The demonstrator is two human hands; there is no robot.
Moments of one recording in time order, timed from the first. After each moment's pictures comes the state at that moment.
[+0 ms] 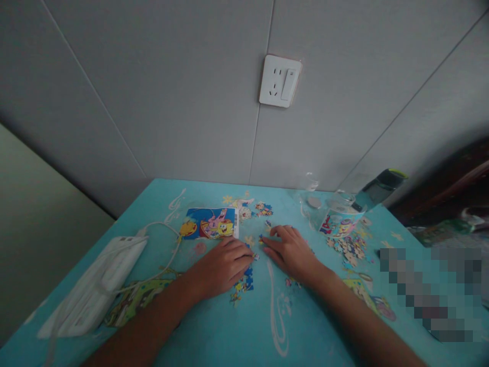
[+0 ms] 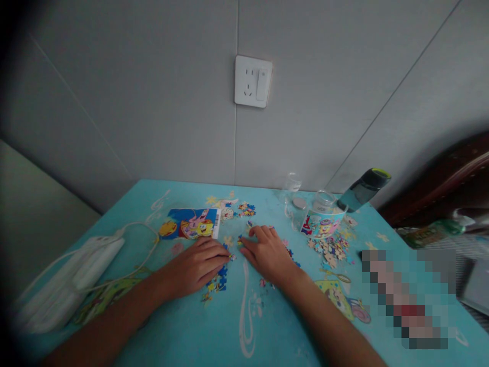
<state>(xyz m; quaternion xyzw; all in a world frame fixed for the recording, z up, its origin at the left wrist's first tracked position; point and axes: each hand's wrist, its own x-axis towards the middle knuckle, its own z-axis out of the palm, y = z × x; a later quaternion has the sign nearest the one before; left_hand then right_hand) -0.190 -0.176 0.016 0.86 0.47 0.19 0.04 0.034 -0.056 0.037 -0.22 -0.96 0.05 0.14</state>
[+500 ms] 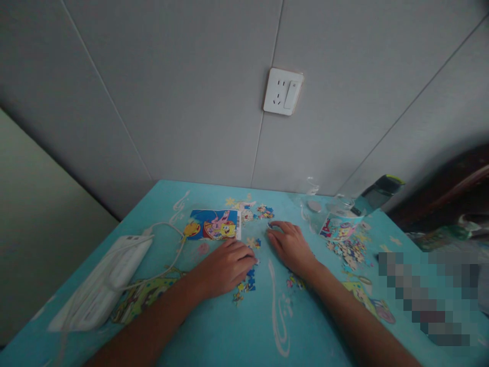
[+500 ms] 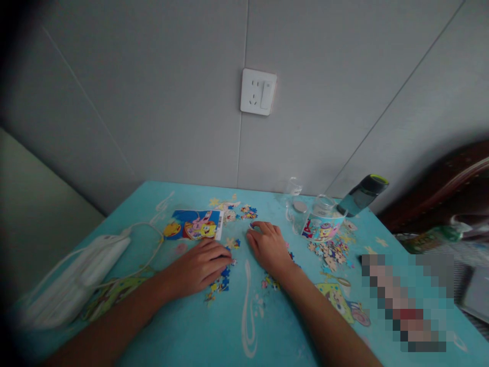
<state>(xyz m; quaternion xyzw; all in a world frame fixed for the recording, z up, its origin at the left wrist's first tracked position) -0.189 -0.178 0.017 0.85 0.48 0.19 0.04 0.018 -0.041 0.025 -0.30 -0.94 0.04 0.17</state>
